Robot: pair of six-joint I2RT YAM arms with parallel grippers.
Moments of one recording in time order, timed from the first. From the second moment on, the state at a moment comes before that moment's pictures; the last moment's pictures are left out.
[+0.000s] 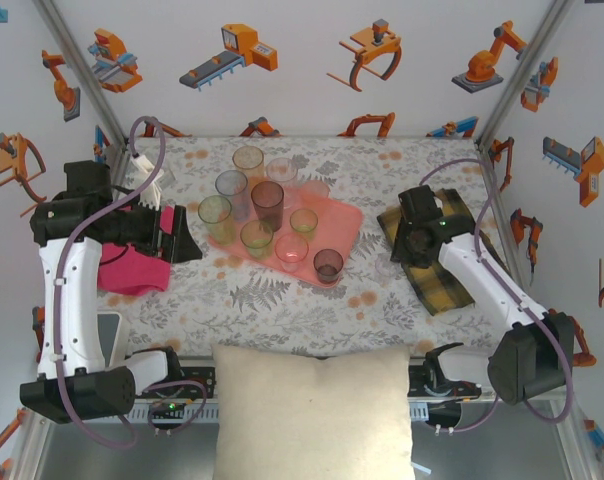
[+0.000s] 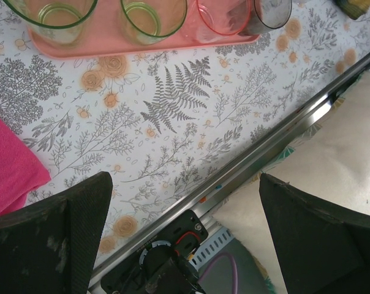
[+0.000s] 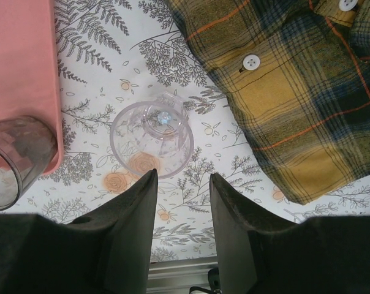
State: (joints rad) left arm 0.07 1.17 1.46 -1.39 0.66 0.39; right arm 0.33 1.26 1.01 -0.88 0.15 0.51
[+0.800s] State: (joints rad) left arm 0.07 1.14 1.43 -1.36 0.66 0.37; right arm 0.31 1.28 0.97 -0.84 0.15 0.51
